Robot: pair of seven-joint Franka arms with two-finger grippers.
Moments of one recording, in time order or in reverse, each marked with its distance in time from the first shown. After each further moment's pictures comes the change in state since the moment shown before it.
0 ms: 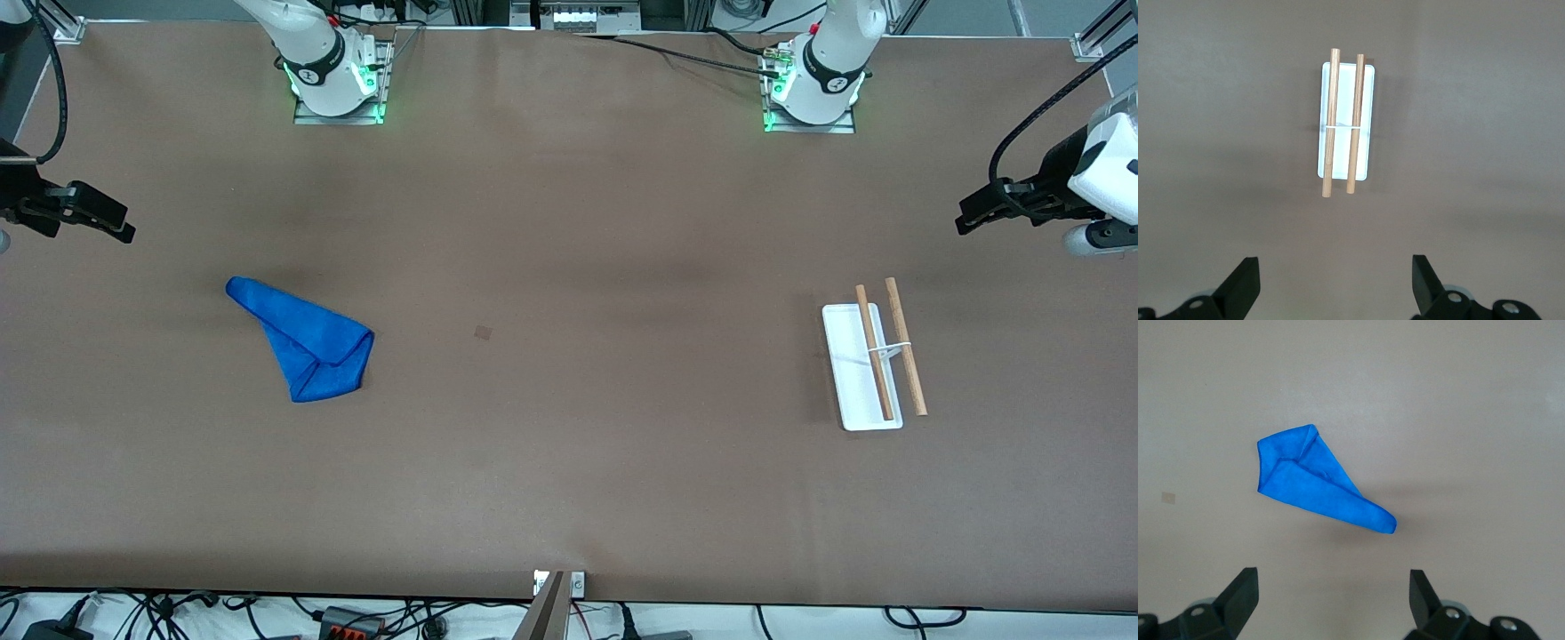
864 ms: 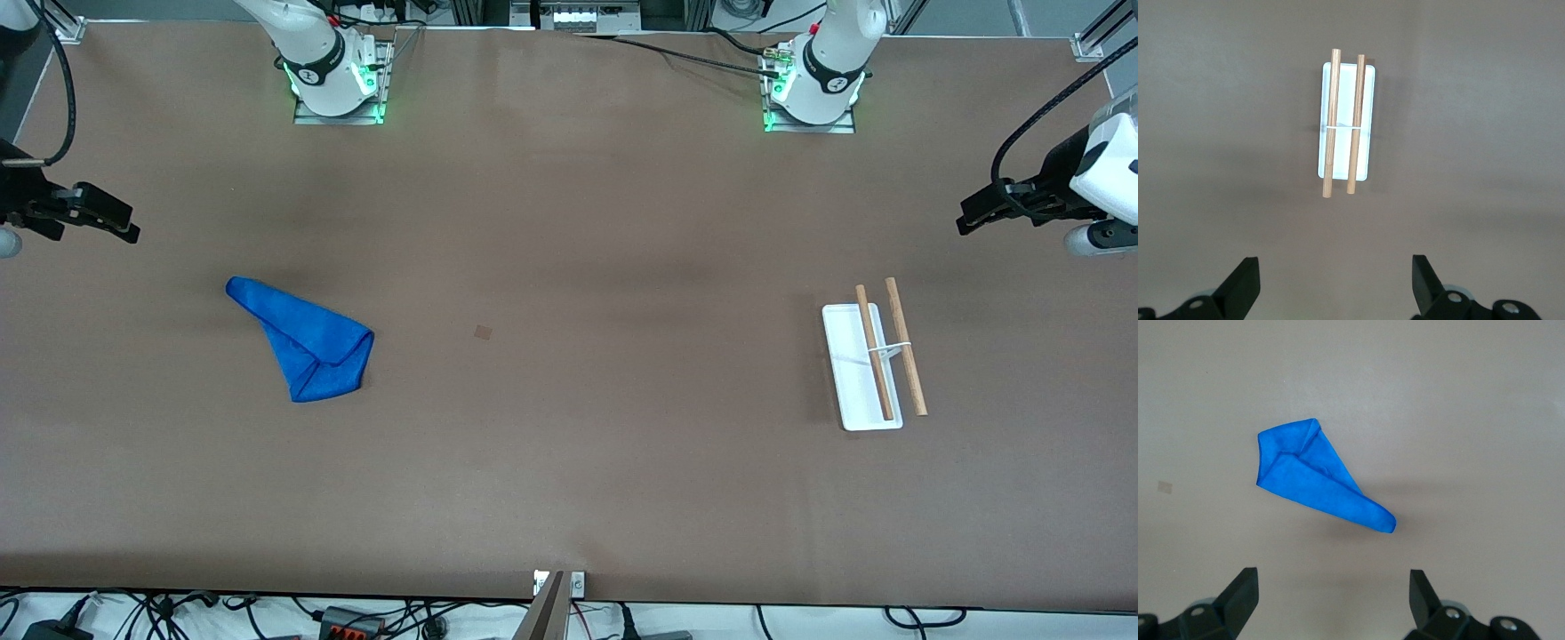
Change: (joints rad) left arm 0.000 0.001 0.002 0.000 0.000 0.001 0.000; right arm 0.000 0.027 0.002 -0.005 0.000 -0.002 -0.040
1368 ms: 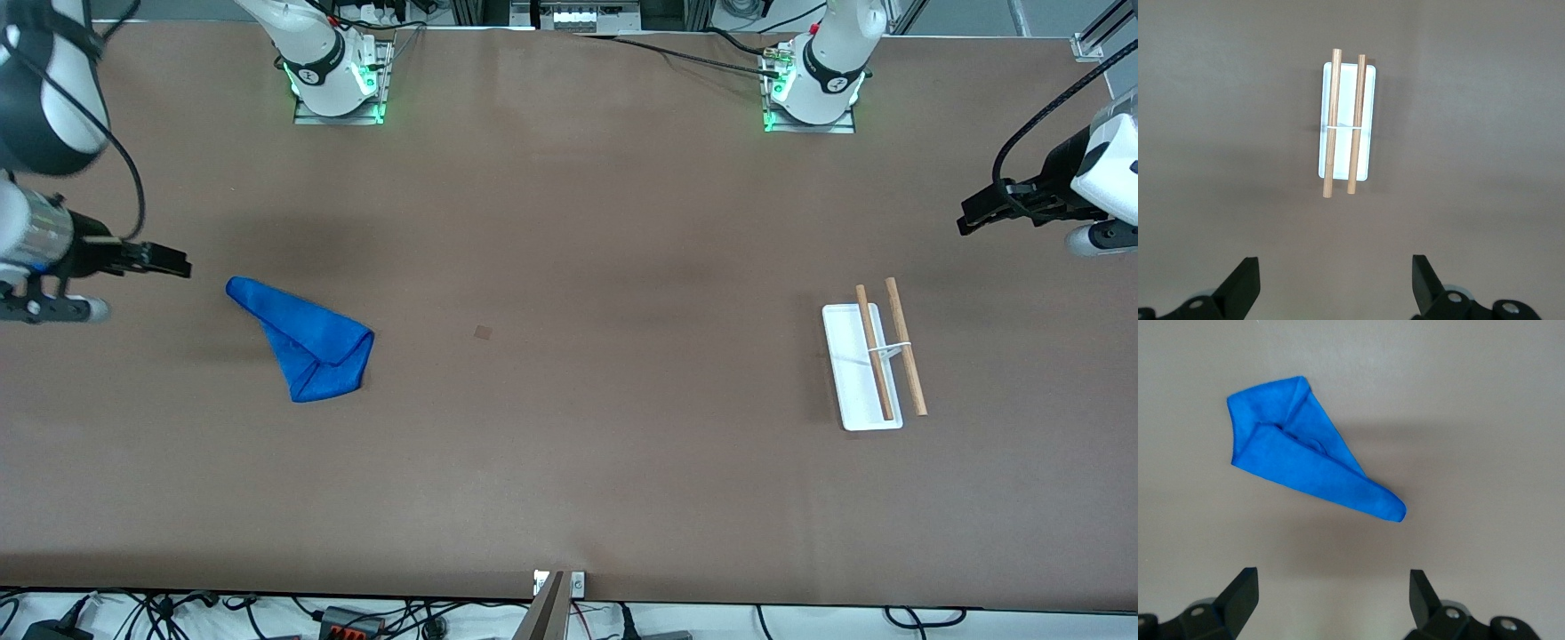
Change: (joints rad) left arm 0.000 0.001 0.001 0.000 0.000 0.000 0.000; right arm 0.000 0.194 0.000 -0.006 0.000 0.002 -0.006
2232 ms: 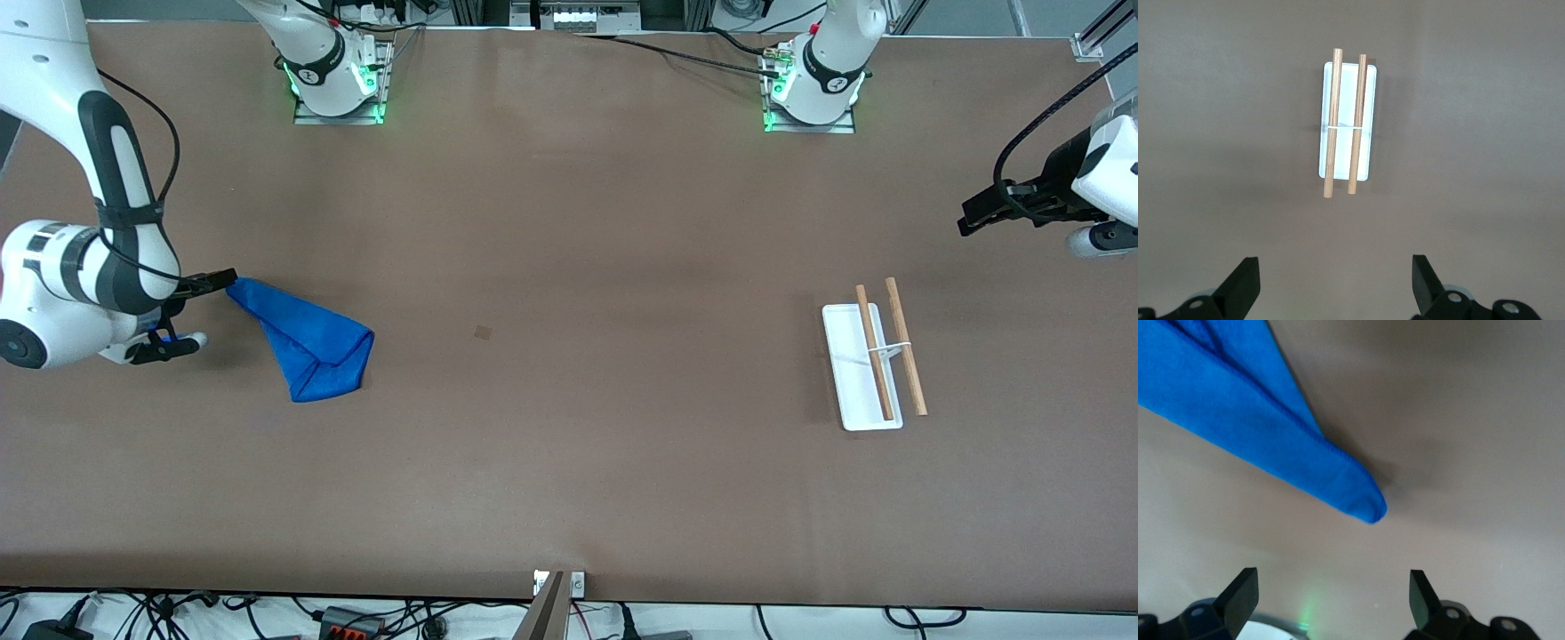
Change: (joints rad) left arm 0.000 0.003 0.002 0.001 0.000 0.000 0.000; right arm -0.102 0.363 -0.018 -0.003 -0.045 0.001 -0.370
